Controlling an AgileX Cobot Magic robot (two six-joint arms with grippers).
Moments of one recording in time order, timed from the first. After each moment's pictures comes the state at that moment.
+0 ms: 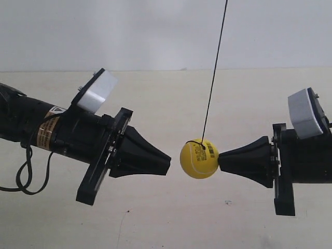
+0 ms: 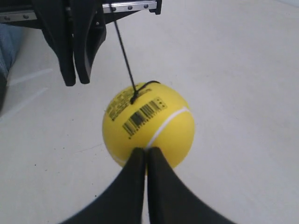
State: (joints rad) left arm -0.33 1.79 -0.83 1.64 -1.21 -0.87; right arm 0.01 1.59 -0.46 -1.51 -1.17 0.72
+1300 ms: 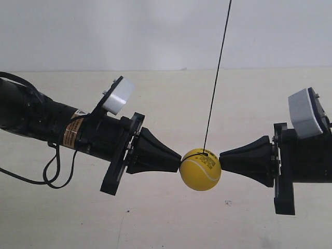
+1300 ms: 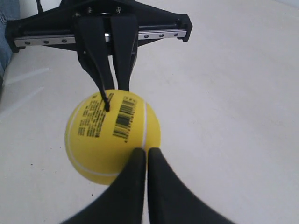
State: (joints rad) left arm -0.35 1.95 -0.93 1.60 -1.21 -0.87; right arm 0.01 1.59 -0.46 -1.50 -1.16 0.71
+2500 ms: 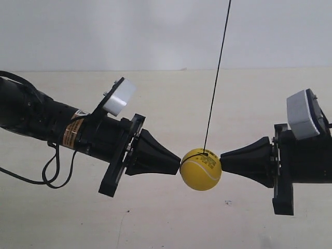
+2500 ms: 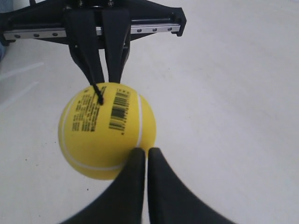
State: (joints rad) left arm -0.35 1.95 -0.94 1.63 -1.21 -0.88; right arm 0.01 1.59 -0.46 -1.50 -1.13 0.71
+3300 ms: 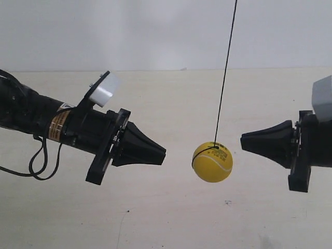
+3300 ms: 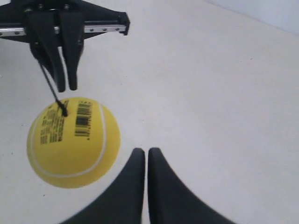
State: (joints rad) left arm -0.28 1.92 -0.94 1.68 -1.21 -0.94; right arm -0.13 1.57 -0.49 -1.51 -1.14 0.72
